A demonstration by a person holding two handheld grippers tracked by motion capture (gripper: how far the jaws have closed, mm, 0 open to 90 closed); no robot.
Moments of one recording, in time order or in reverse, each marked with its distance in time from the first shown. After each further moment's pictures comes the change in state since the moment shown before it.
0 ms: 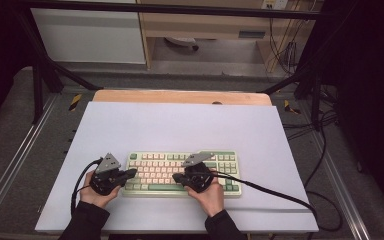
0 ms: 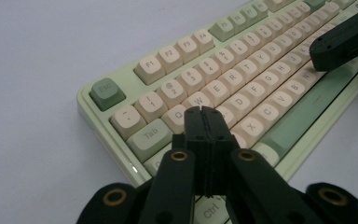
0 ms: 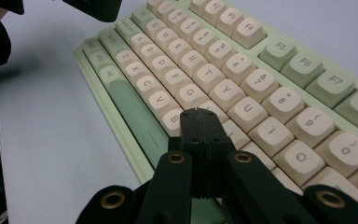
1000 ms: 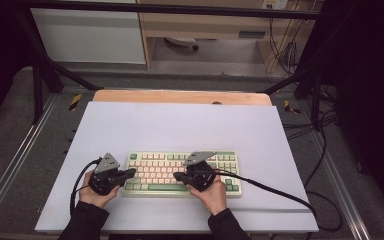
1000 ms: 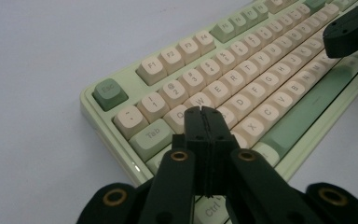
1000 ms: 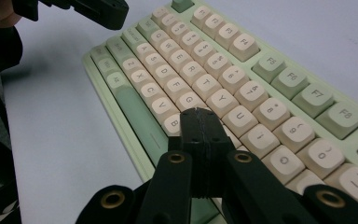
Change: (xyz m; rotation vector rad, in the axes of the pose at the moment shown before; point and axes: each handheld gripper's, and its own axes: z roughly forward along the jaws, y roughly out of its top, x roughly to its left) left arm 0.001 0.000 -0.002 -0.005 0.000 -0.001; right arm -0.001 0.007 -0.013 -0.010 0.004 -0.028
